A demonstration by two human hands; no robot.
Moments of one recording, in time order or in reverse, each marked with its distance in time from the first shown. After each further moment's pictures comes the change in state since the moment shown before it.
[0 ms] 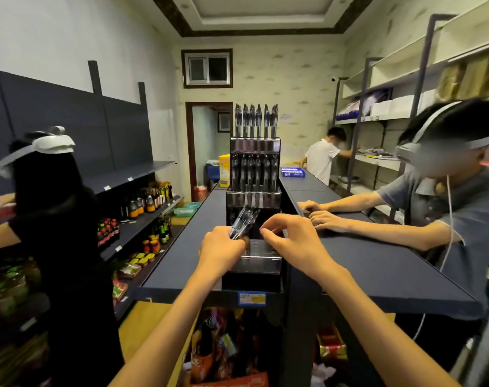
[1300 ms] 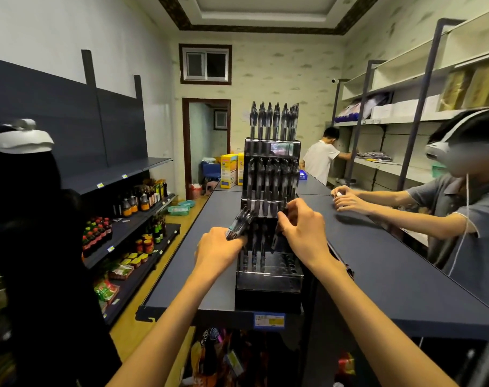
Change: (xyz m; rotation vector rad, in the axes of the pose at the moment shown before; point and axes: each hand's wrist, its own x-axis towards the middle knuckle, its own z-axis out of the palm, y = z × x) left_hand 0.067 -0.047 -0.011 -0.018 0.036 -0.007; right_hand 0.075 0.037 0.052 -0.091 0.315 0.083
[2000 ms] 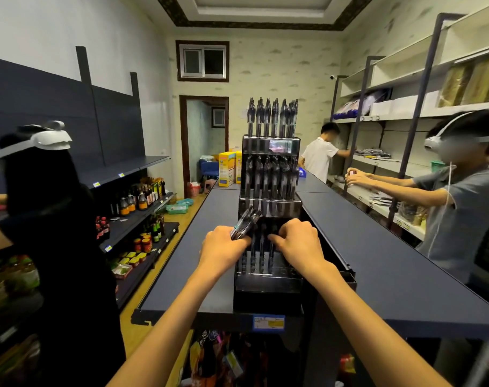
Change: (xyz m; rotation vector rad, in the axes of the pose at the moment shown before) left_hand 0.010 0.001 0.013 -0.052 -0.071 0.044; right_hand -0.007 0.000 0.010 -0.384 -0.327 0.204
